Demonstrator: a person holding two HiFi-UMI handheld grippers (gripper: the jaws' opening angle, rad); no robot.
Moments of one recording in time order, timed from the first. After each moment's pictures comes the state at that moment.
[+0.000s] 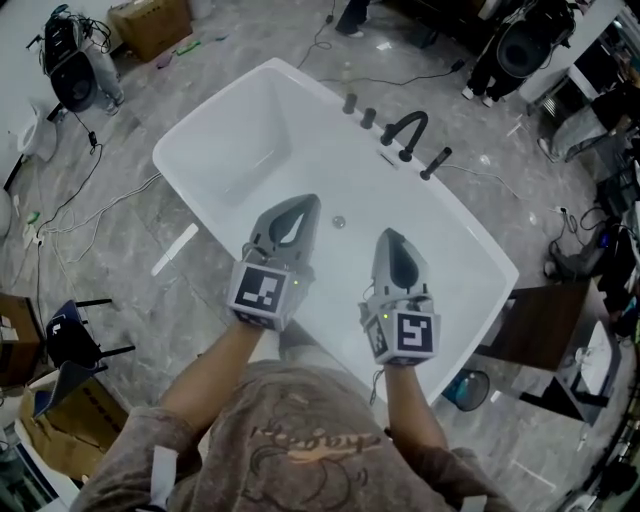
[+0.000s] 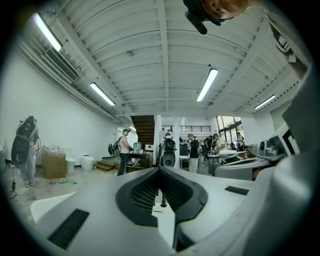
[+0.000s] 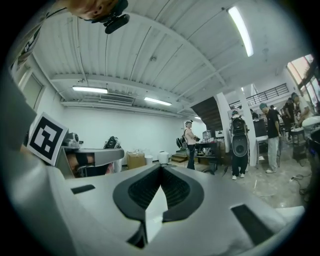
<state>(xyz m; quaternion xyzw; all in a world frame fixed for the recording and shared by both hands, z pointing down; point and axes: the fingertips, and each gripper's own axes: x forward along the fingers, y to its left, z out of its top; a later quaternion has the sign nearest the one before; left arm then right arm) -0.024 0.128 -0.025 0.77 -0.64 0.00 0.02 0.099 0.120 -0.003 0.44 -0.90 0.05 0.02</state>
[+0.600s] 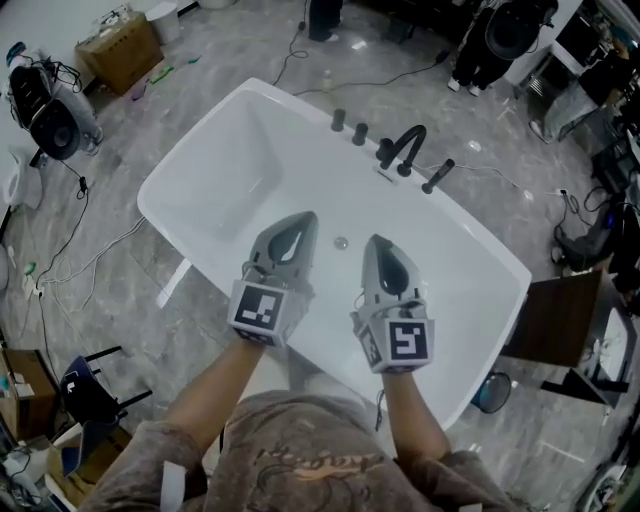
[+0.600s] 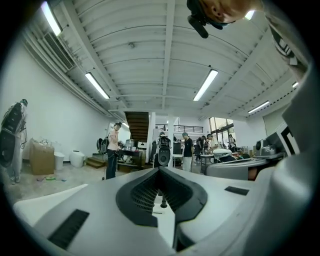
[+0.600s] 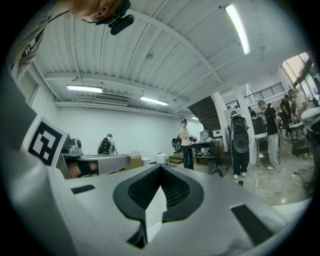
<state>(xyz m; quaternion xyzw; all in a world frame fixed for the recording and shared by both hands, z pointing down) -0.068 0.049 0.008 0.80 -0.60 0.00 0.03 0.032 0.052 0.020 0.45 -0.89 0.06 0.01</state>
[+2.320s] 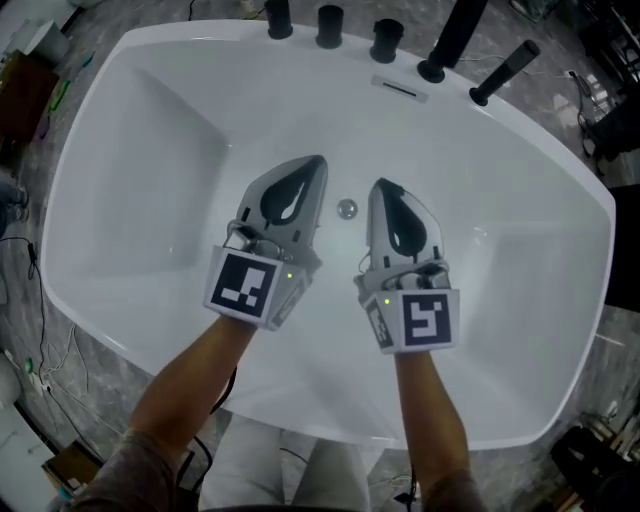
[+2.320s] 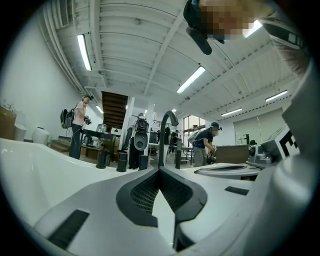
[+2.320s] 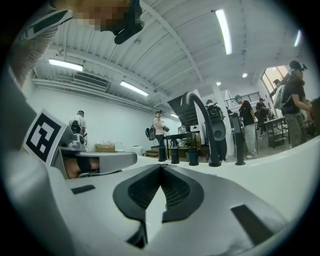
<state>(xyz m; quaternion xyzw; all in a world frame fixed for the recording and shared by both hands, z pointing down) -0.070 -0.145 0.330 0.90 -0.44 0.01 0.05 0.000 -0.121 0.344 0.57 -0.82 0.06 0.02</state>
